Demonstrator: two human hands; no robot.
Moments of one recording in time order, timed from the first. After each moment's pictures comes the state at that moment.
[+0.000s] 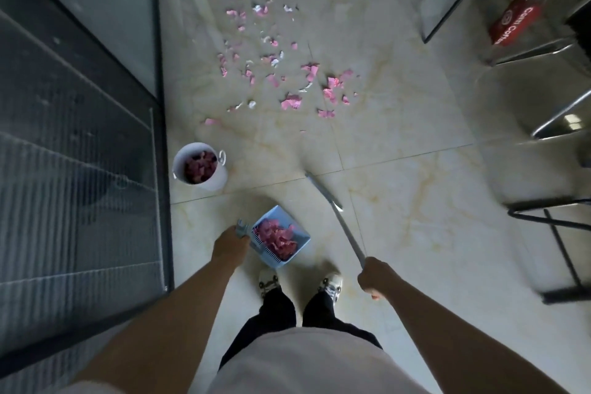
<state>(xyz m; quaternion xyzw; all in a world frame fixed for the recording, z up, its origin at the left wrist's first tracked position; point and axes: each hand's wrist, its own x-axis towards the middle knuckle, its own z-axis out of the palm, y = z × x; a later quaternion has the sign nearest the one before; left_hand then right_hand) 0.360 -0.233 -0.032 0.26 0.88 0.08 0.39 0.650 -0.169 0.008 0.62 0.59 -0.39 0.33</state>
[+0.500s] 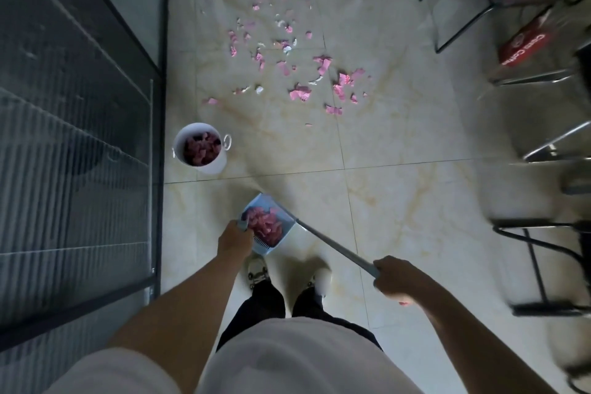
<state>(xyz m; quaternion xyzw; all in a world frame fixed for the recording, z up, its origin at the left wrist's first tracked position) 0.330 -0.251 -0.058 0.14 0.88 0.14 0.44 0.618 -0.156 0.056 0.57 0.63 -0.36 0.39</state>
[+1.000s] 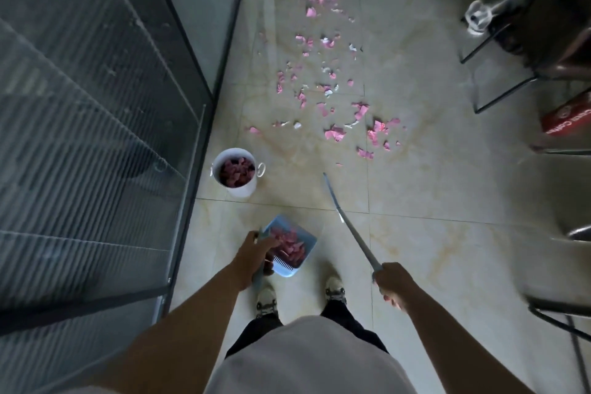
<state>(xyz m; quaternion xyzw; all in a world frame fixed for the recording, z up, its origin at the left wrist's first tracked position) 0.305 -0.247 0.011 -0.01 0.67 0.43 0.60 0.567 -0.105 0.020 0.69 0.53 -0.46 0.20</state>
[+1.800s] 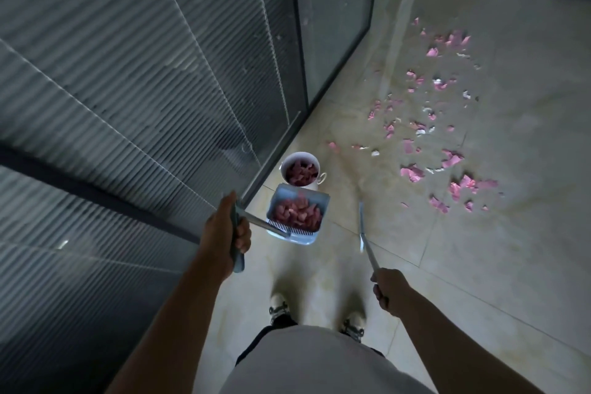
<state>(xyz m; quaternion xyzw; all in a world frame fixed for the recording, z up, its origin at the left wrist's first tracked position) 0.380 -0.280 0.163 -0.16 0.63 0.71 0.29 0.559 -0.048 -0.004 0.61 0.48 -0.60 0.20</state>
